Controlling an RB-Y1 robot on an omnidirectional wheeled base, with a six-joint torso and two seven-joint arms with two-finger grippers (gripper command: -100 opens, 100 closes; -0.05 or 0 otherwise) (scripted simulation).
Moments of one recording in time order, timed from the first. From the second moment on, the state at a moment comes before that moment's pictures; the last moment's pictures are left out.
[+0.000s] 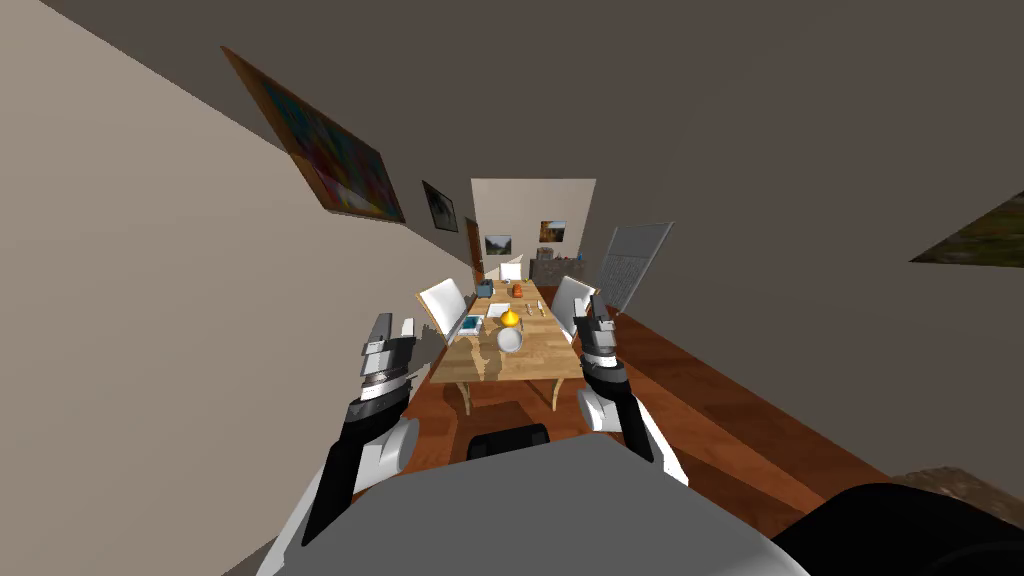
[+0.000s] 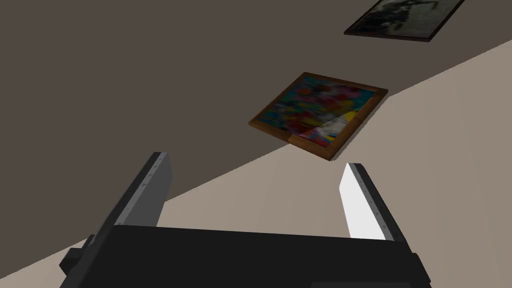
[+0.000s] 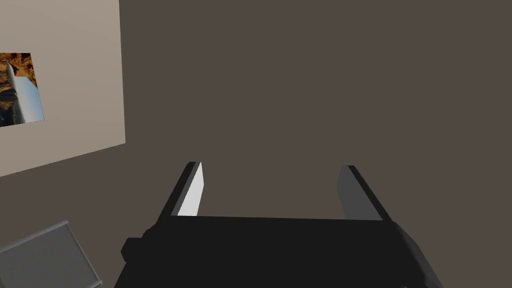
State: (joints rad) left arm 0.46 0.02 0.03 -2.24 0.02 -0.54 -0.11; right arm 0.47 -0.02 0.01 -2.30 0.09 -0.64 0.04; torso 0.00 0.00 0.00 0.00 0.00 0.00
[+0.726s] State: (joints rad) left arm 0.46 0.02 0.03 -2.24 0.02 -0.54 -0.11; right arm 0.47 -0.22 0.01 -2.21 0.11 -0.60 0.05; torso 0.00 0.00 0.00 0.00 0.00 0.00
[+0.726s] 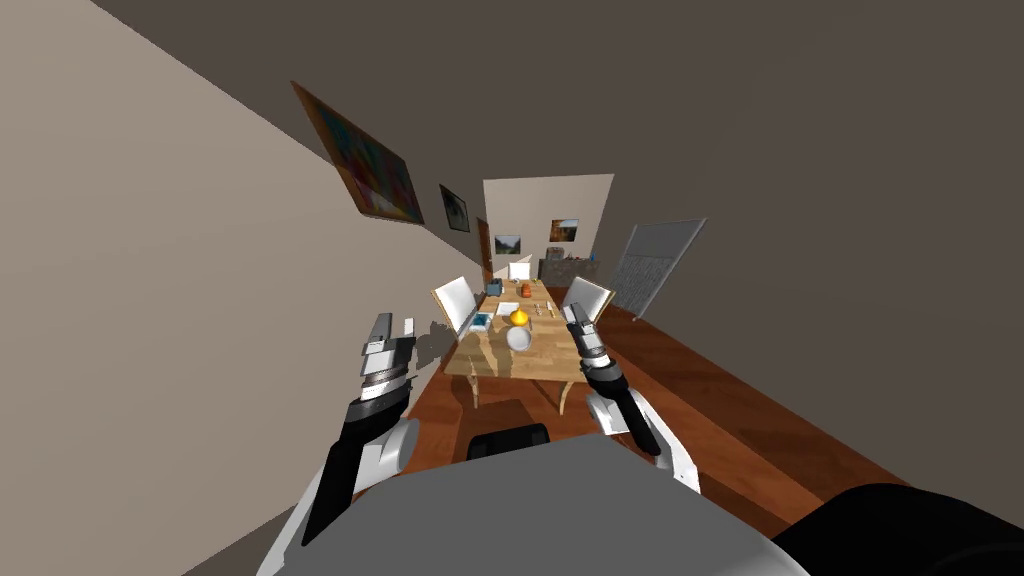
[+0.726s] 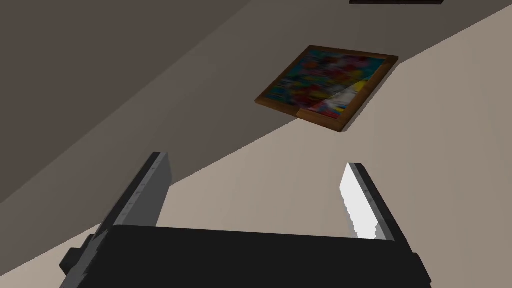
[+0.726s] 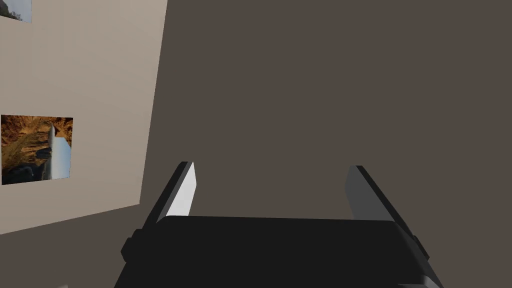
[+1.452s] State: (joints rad) left arm 0.46 0.02 0.03 -2.24 0.02 -0.54 -0.11; right arm 0.45 -0.45 0.01 -2.07 0.14 -0.55 0.06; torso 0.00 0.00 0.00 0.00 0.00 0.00
